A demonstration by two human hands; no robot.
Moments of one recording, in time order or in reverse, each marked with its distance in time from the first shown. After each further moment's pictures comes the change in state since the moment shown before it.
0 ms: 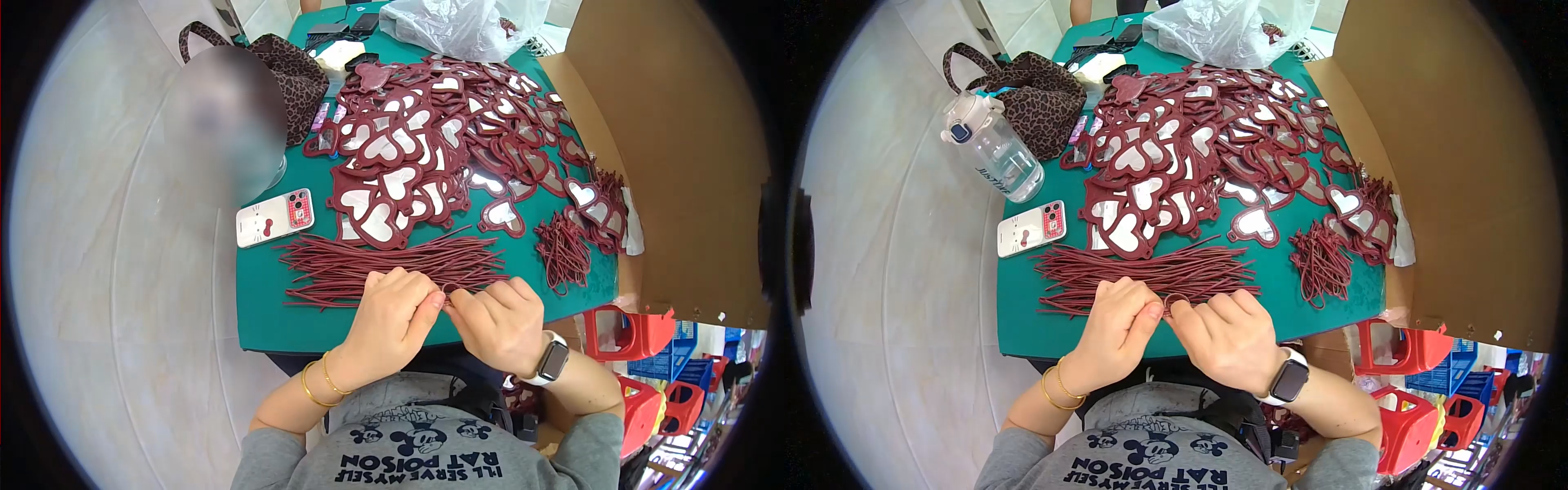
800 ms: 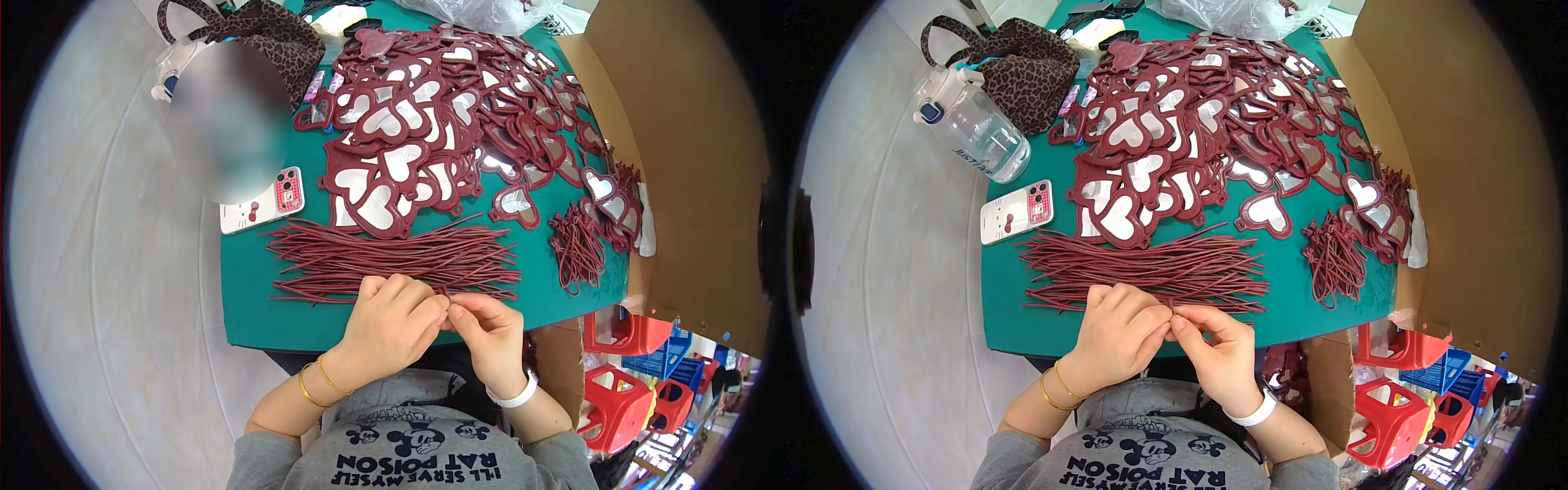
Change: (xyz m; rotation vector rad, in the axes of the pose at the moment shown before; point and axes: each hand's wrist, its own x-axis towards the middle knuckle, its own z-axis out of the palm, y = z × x) left_hand -0.014 -0.034 0.027 0.279 0.077 0.189; right_hand -0.025 -0.041 0.048 1.493 0.191 1.262
